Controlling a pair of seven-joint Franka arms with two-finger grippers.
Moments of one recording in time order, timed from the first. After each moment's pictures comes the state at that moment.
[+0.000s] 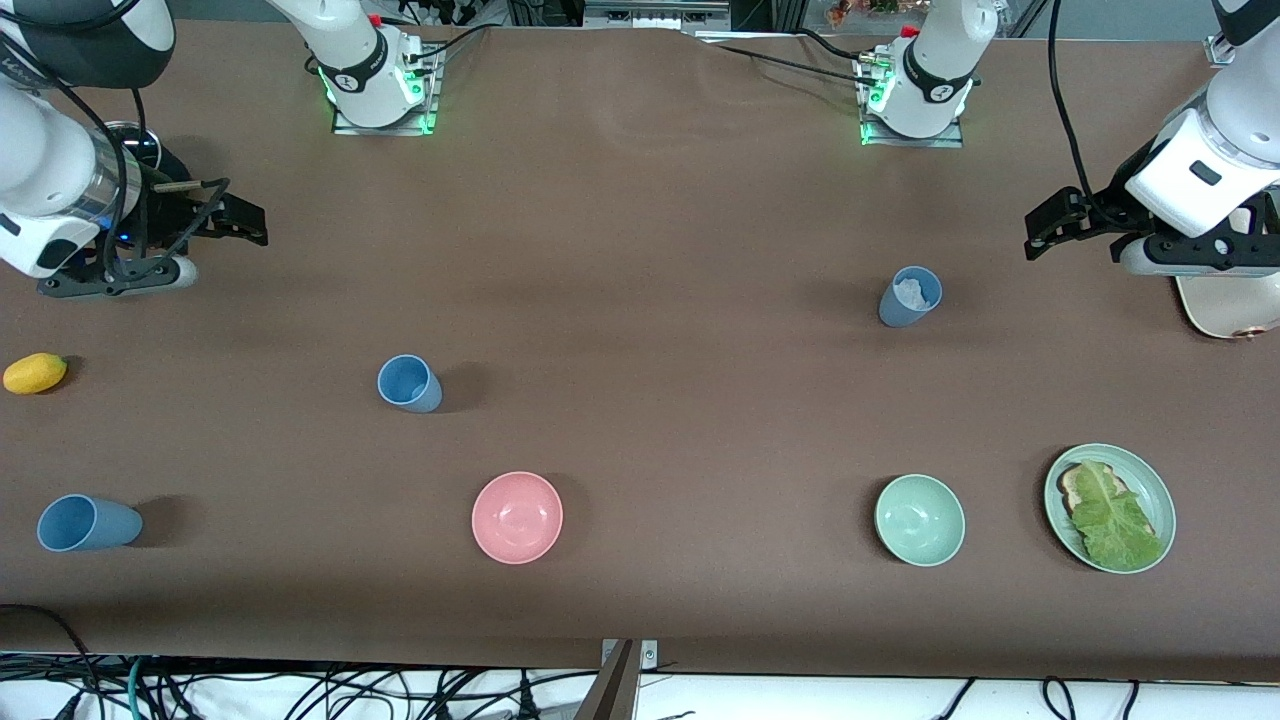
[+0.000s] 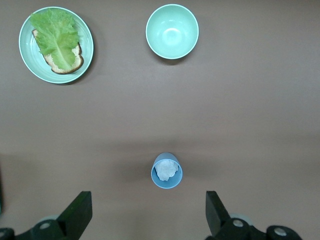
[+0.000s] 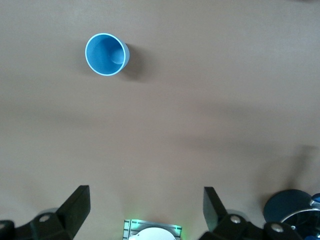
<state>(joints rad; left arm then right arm) 0.00 -0.02 -0.09 -1.67 -0.02 1.62 -0.10 0.05 0.05 0.04 -1.69 0.01 1.53 -0.04</state>
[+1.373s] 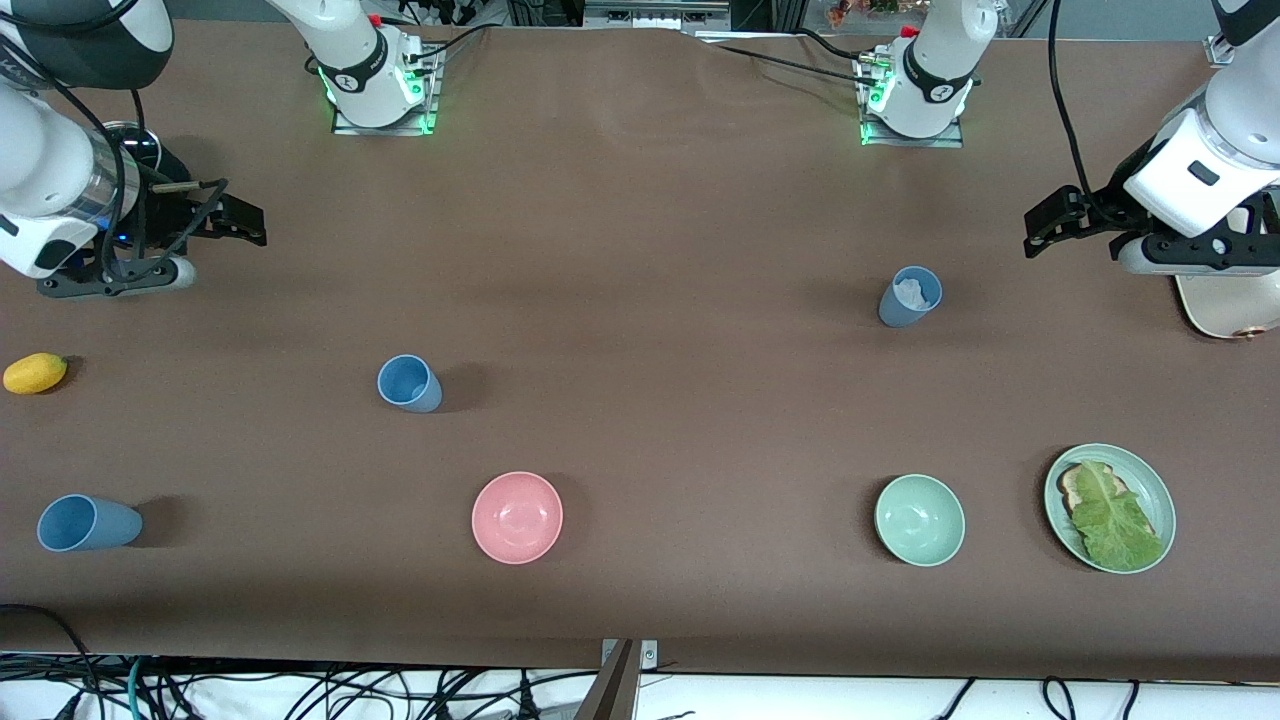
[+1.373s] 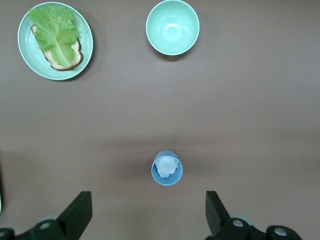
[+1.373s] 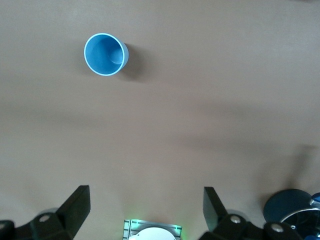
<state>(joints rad) 0.00 -0.02 -0.09 -1.67 -0.02 1.60 -0.10 0.05 0.05 0.03 -1.69 0.01 1.53 -0.04</state>
